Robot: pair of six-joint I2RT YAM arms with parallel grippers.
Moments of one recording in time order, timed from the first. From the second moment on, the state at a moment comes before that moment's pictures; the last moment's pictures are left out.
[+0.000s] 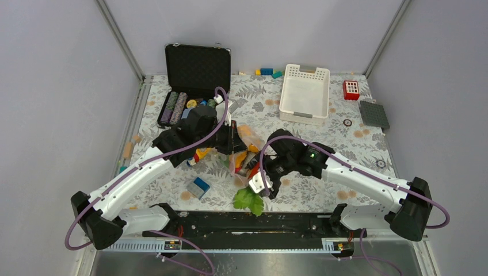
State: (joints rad) left arm -0.75 1.15 1.16 -0.58 0.30 -0.52; right arm 0.96 1.23 1.01 -0.67 -0.61 -1.29
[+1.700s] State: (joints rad) left arm -0.75 1.10 1.18 -0.64 0.15 -0.63; right arm 0.99 1.30 0.95 -0.16 -0.74 -0.59
